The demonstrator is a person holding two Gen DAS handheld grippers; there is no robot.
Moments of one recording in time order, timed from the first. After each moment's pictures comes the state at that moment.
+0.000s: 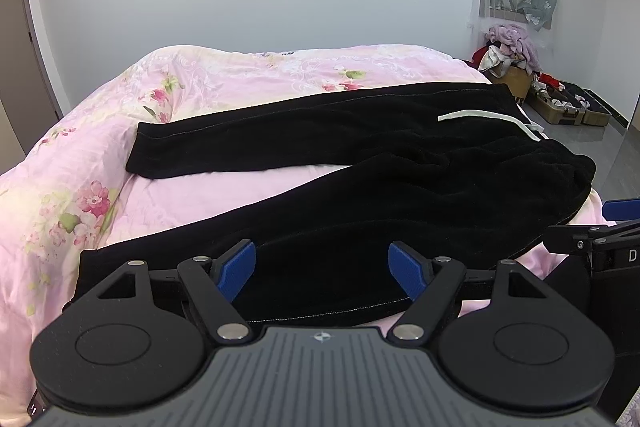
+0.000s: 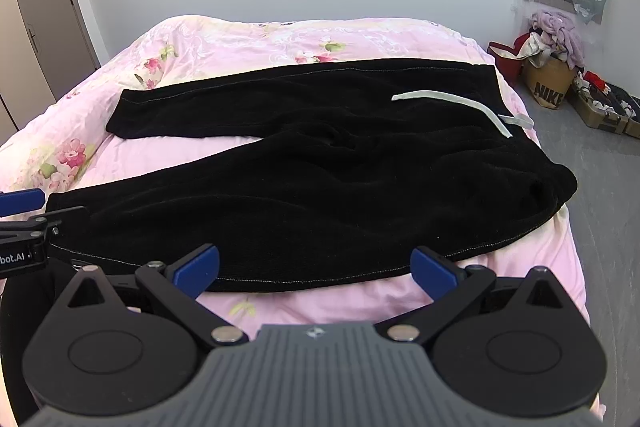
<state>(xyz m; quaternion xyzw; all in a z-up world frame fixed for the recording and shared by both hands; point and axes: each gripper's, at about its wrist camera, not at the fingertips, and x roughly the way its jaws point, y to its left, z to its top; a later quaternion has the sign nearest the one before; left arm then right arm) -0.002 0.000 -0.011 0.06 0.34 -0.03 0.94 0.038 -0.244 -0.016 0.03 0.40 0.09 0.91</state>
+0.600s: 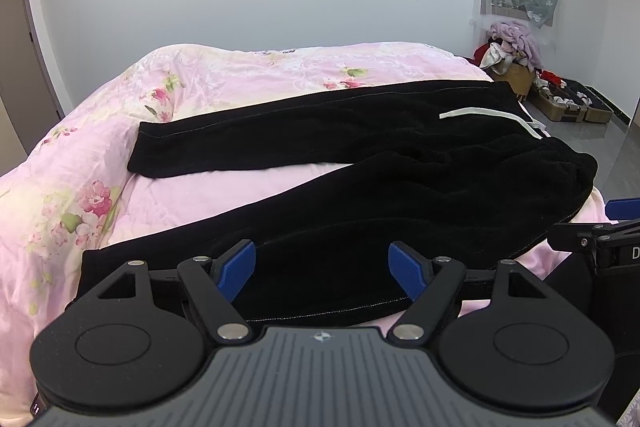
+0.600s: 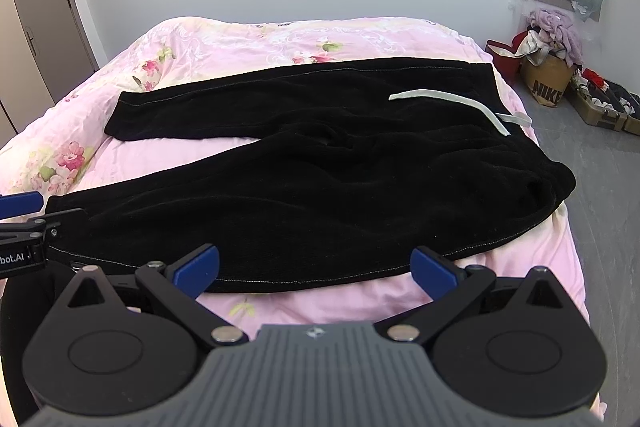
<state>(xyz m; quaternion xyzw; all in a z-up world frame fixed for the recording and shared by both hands) 0.003 0.001 -0.006 0.06 0.35 -0.03 0.94 0.038 -0.247 -0.016 0.04 0.40 0.09 0.91</state>
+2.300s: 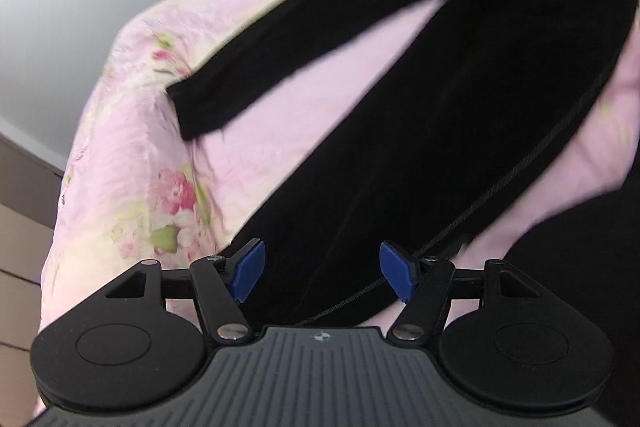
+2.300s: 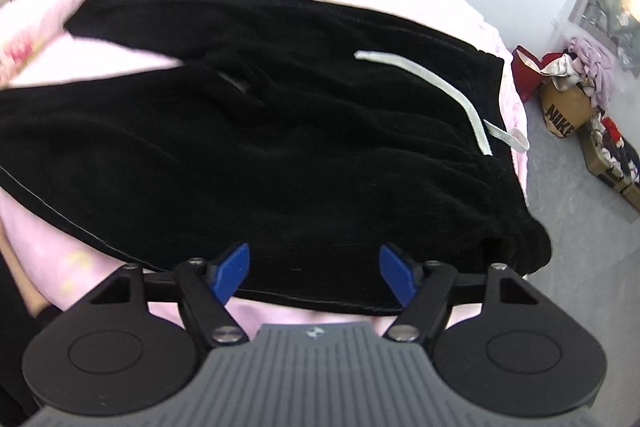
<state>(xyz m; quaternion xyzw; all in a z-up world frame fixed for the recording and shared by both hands) 0.069 0.180 -0.065 0.32 0.48 -0.08 0.81 0.178 -0.342 -0.087 -0.14 0.48 0.13 0.86</state>
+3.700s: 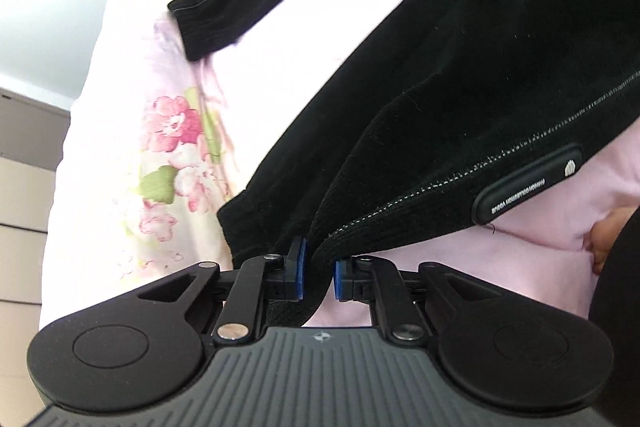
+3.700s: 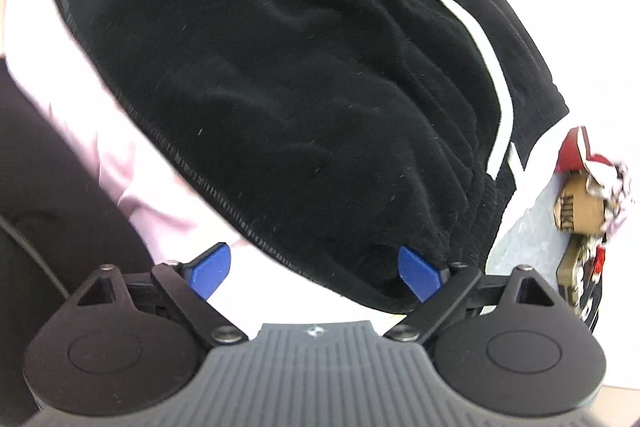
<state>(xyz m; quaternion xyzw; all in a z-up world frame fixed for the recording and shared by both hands) 0.127 0.208 -0.125 0.34 0.55 0.01 0.76 0.205 -0.375 -0.127 -0.41 0.52 0.26 0.71</state>
